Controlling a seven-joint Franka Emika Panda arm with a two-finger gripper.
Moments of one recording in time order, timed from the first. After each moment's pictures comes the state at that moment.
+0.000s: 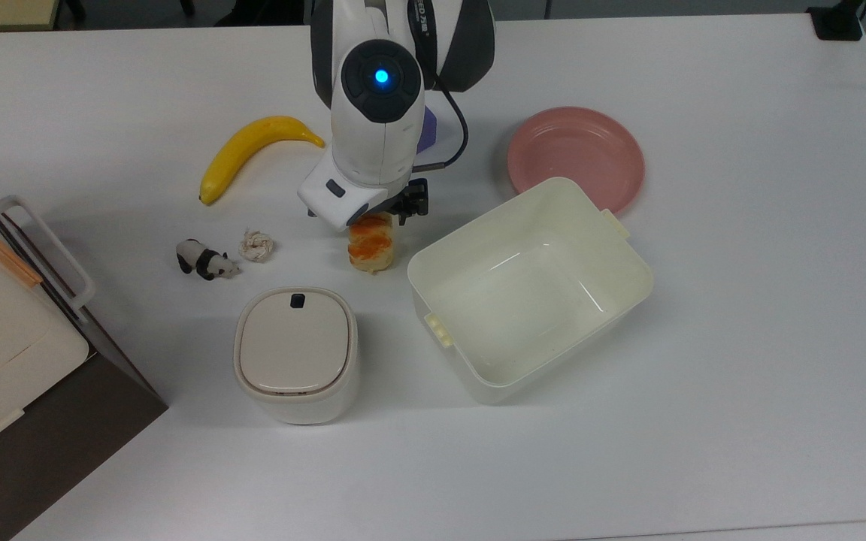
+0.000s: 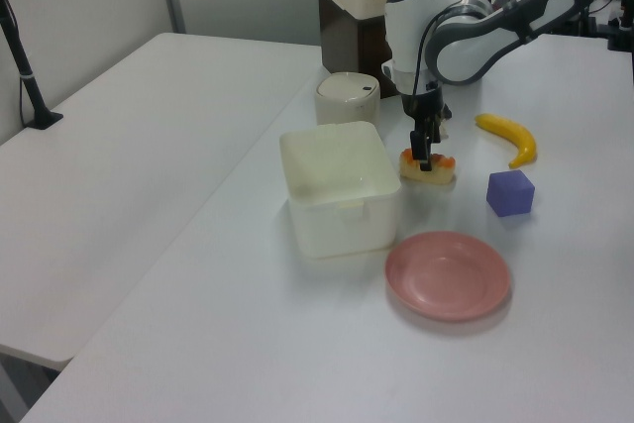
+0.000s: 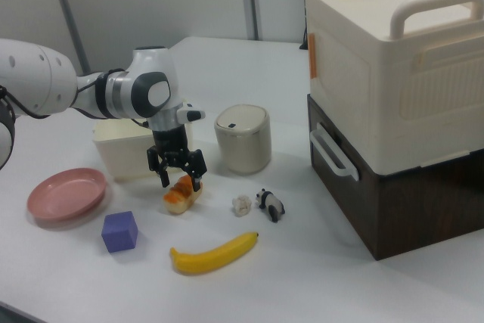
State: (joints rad) arm -0.02 0.41 0.10 -1.74 -0.17 2.00 0.07
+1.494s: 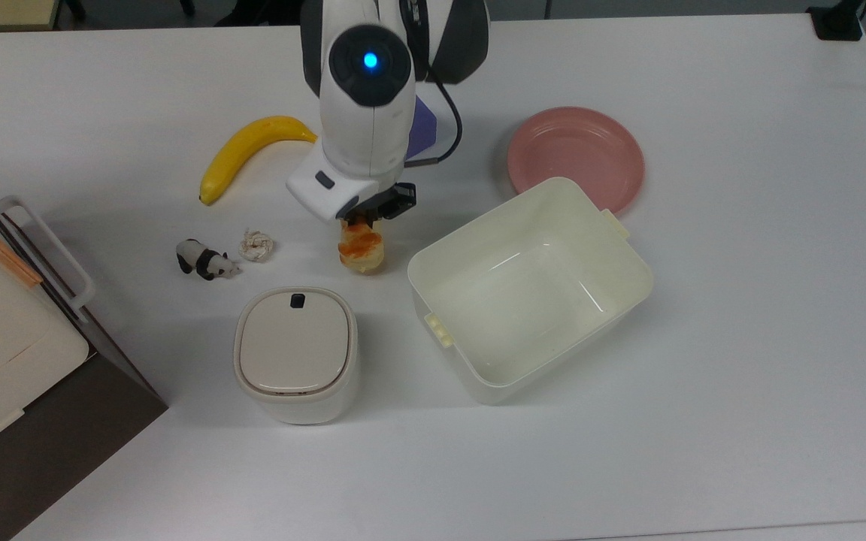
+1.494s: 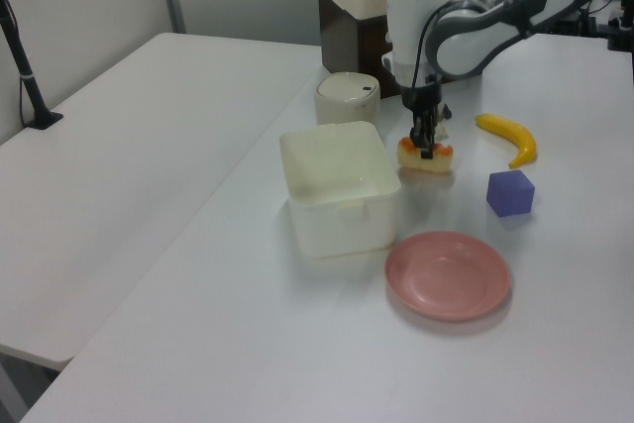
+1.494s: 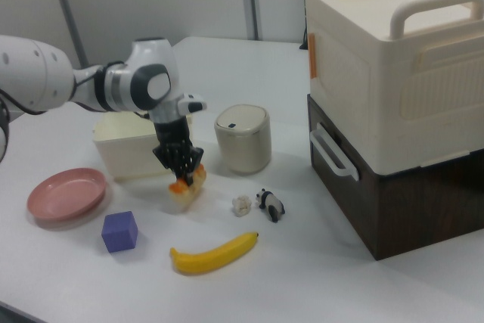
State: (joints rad) arm -0.04 0.39 0.10 -1.73 -0.17 2.01 0.07
